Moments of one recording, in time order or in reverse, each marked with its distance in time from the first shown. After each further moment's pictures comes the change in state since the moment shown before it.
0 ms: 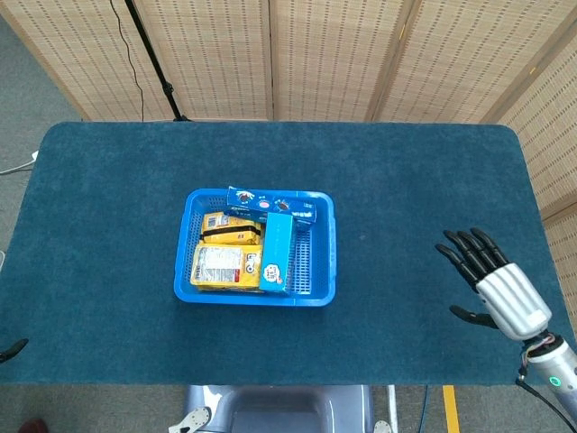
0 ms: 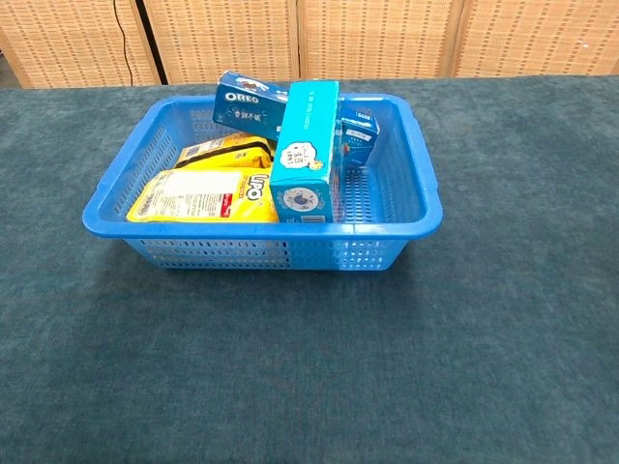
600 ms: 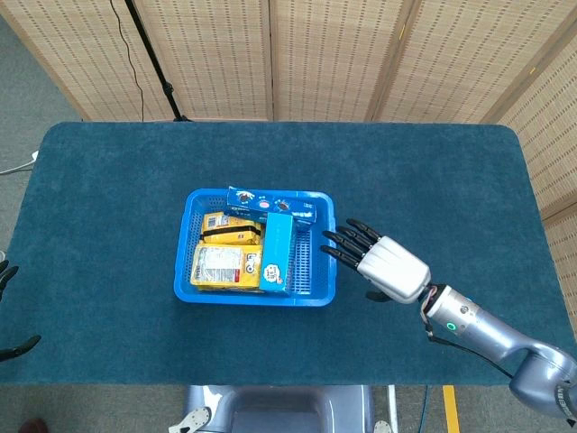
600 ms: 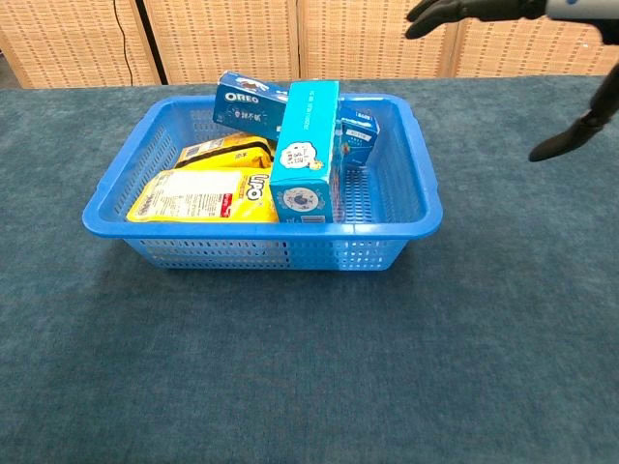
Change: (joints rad) left arm -0.036 -0.016 -0.014 -0.027 -0.035 -0.101 0.083; right arm 0.388 -0.050 0.081 -0.177 0.021 -0.492 -0.150
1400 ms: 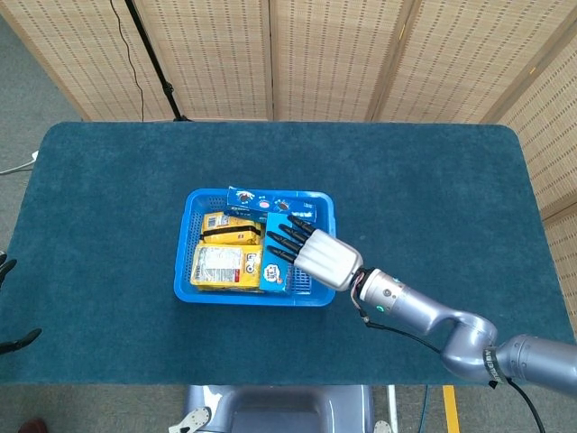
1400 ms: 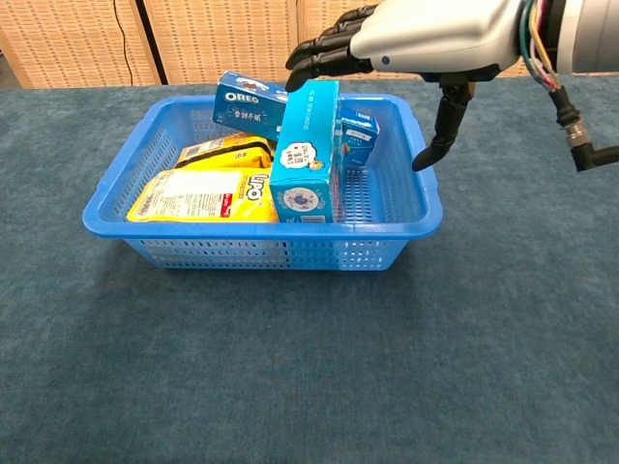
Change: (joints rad) left arm -0.013 0.026 -0.021 -0.049 -0.034 -0.034 -0.001; right arm 0.223 -0.173 0.074 -0.001 0.246 -0.267 -0.435
